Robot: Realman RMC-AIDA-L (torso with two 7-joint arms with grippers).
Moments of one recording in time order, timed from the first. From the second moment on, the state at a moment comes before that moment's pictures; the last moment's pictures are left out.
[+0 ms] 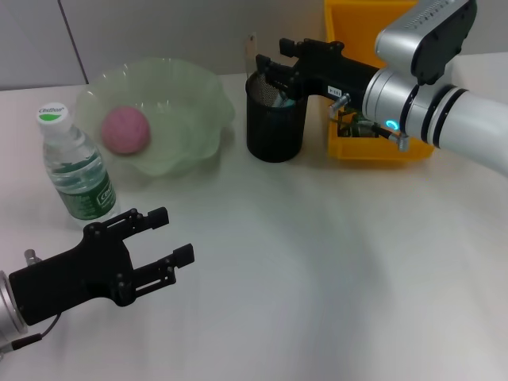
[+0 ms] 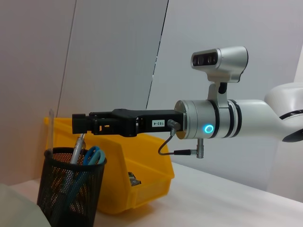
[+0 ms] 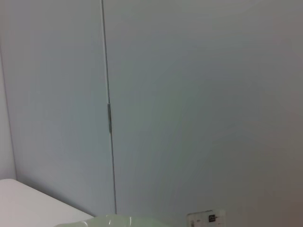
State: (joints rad) left arm -0.38 -2.06 0.89 0.38 1.63 1.58 -1.00; right arm 0.78 2.09 -1.10 -0.29 -1.11 -0.82 0.91
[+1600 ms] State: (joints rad) left arm -0.42 -2.02 0.95 0.48 1.74 1.69 -1.21; right arm 0.46 1.94 -0.99 -0.54 -1.75 -1.69 1.34
